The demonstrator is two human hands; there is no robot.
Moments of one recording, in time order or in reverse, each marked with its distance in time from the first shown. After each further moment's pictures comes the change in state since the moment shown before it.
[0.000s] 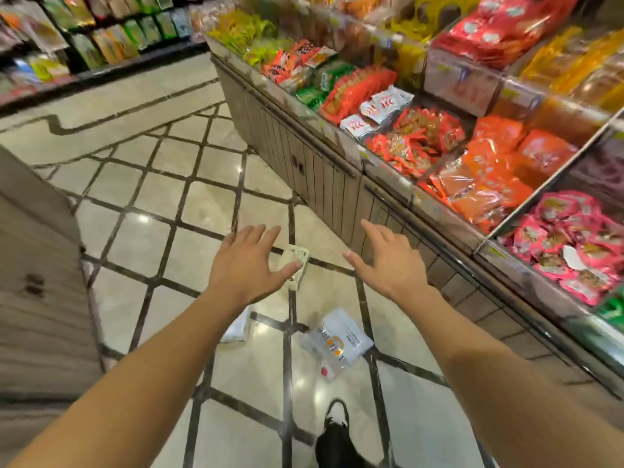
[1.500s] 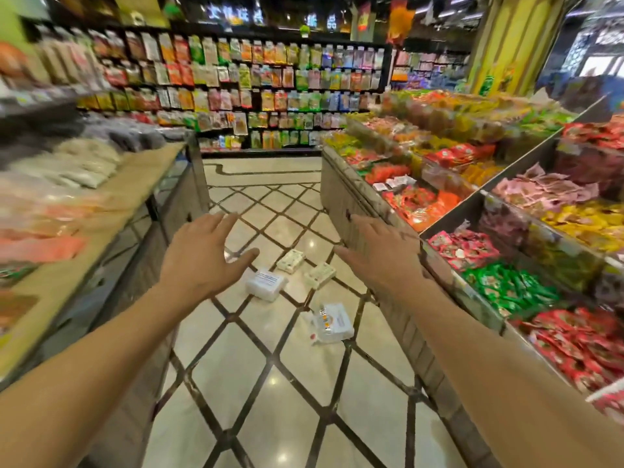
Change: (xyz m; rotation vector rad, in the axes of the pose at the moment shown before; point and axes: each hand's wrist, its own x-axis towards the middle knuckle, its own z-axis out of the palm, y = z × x) left_hand -0.754 0.341 -0.092 0.060 0.583 -0.413; right_hand -0.667 0.135 -0.194 -0.072 0.262 -0.592
